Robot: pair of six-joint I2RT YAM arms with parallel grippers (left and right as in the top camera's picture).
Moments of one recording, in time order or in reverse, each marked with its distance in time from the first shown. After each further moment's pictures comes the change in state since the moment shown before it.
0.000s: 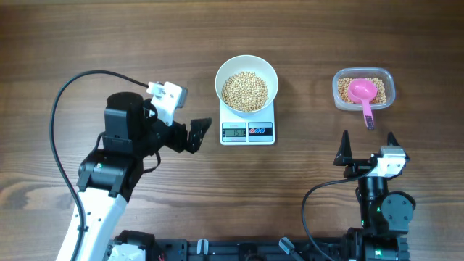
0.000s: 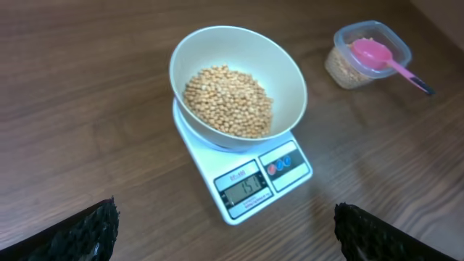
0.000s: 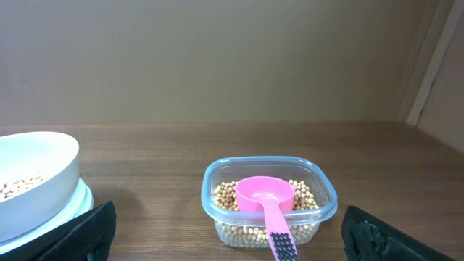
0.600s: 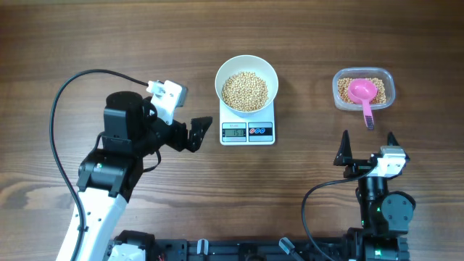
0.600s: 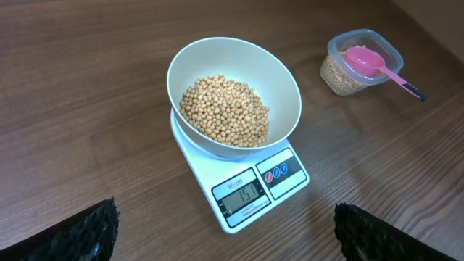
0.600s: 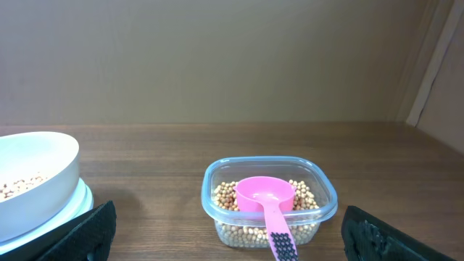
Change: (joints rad) left arm 0.000 0.000 0.000 0.029 0.030 0.000; right arm 0.000 0.000 0.000 0.000 0.000 0.000
